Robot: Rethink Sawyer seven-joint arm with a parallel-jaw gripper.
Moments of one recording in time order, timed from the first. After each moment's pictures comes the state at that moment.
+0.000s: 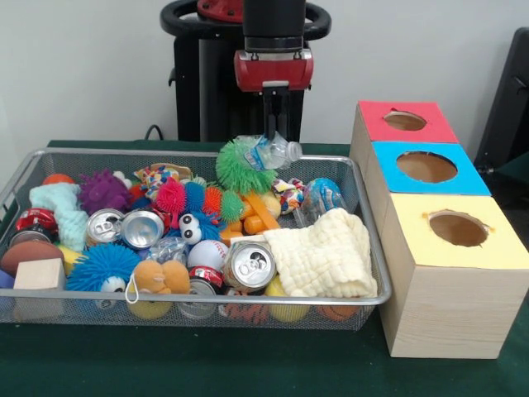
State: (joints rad) arm -0.47 -0.86 0.18 2.20 -0.28 0.01 1.57
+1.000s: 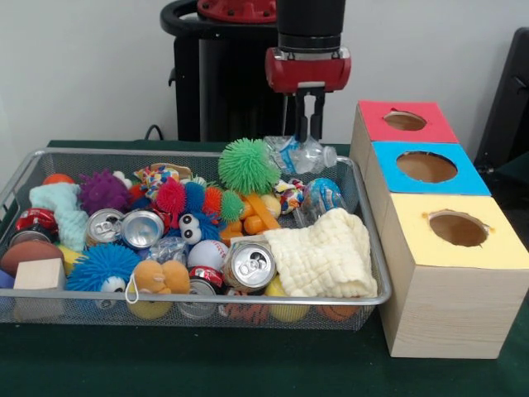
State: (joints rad) arm -0.34 -0.87 0.17 2.04 -0.22 0.25 1.57
